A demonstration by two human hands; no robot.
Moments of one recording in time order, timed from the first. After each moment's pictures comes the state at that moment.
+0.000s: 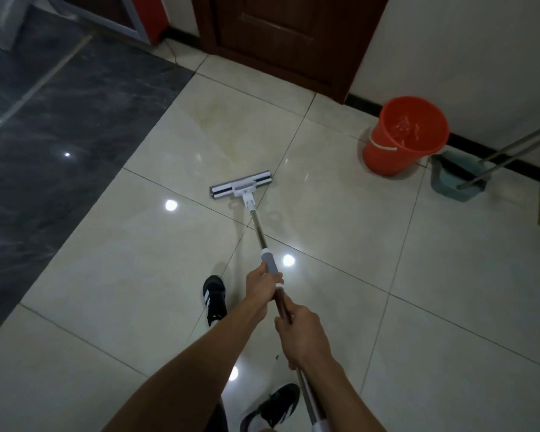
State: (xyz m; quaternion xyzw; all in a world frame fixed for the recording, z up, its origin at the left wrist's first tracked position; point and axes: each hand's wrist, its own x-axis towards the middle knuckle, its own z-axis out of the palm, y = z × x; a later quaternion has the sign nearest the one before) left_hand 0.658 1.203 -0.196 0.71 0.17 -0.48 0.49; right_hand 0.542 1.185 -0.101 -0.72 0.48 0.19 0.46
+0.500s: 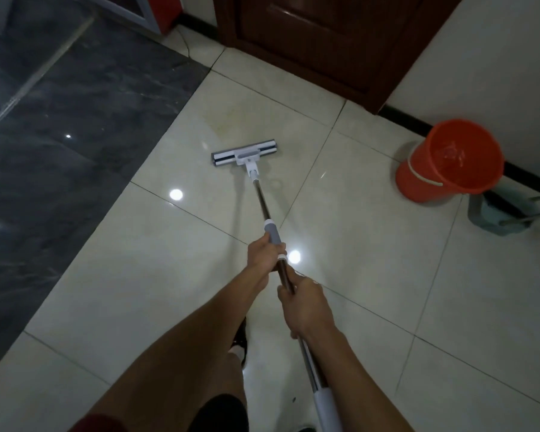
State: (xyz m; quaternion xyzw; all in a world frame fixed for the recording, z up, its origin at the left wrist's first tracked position) left_hand 0.931 1.095 -0.233 0.69 0.19 -0.47 0.51; right_hand 0.813 1.075 -0.128 -0.74 0.47 0.20 0.43
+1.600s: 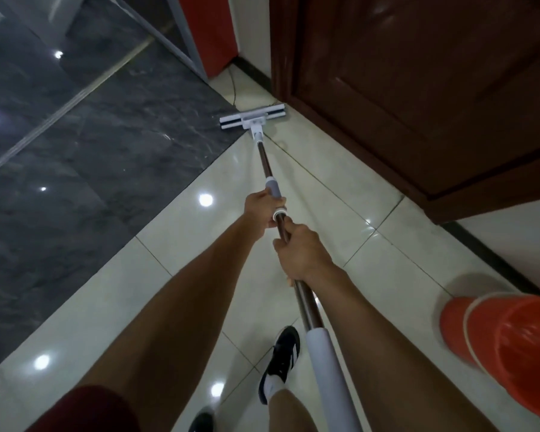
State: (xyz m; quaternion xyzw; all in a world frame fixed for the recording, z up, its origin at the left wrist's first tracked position) left_hand 1.398 0.774 -0.253 0.70 0.25 -0.37 0.55; right_hand 1.286 0.717 -0.184 -0.81 0.33 0.25 0.43
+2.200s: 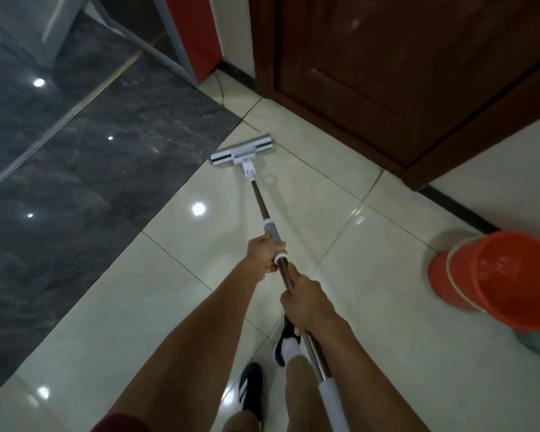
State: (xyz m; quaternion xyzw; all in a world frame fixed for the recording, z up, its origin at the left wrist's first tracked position) left_hand 1.218 0.888 -0.241 0.66 0.26 -0.48 0.52; right_hand 1.094 0.834 -0.147 -0.78 0.34 0.30 0.42
